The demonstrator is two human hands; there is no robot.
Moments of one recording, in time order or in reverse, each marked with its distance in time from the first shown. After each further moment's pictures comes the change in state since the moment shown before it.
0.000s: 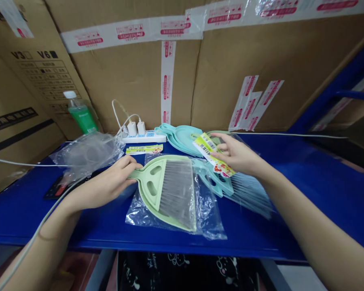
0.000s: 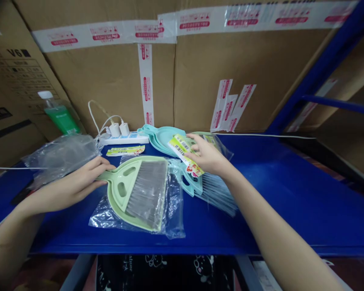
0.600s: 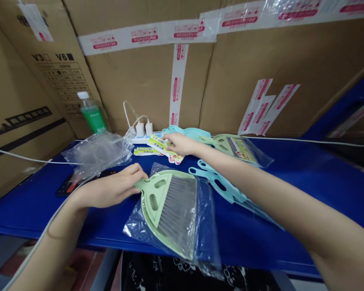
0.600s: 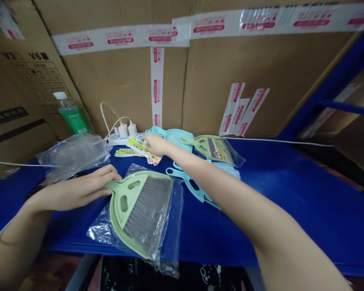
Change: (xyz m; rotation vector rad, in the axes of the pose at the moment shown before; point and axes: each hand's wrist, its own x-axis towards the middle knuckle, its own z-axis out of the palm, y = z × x) left_hand -0.008 -0.013 -0.003 -0.104 -0.228 0.002; right_hand 0.092 -0.097 0.070 -0.501 -0.233 -0.489
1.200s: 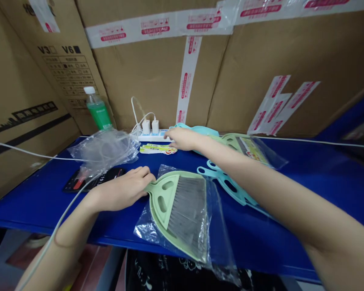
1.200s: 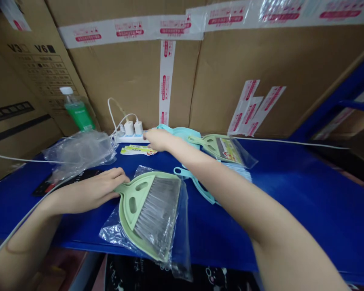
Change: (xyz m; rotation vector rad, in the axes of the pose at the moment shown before) left_hand 0.002 0.005 0.009 0.142 -0.104 -0.094; right_hand 0.017 -0.017 -0.007 -0.223 -0.131 -0.039
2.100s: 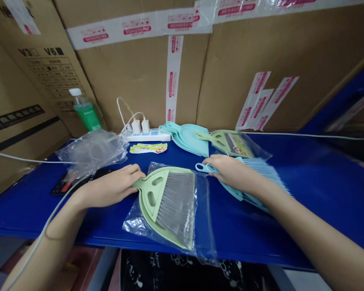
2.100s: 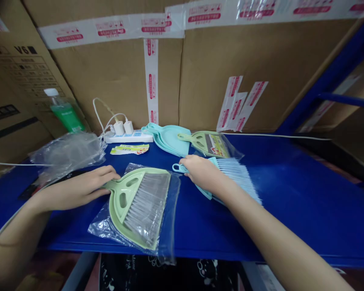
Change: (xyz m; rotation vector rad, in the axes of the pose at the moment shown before) left_hand 0.008 -0.004 -0.002 -0.060 0.052 0.054; right_hand -0.149 0.033 0.050 0.010 -0.008 0.230
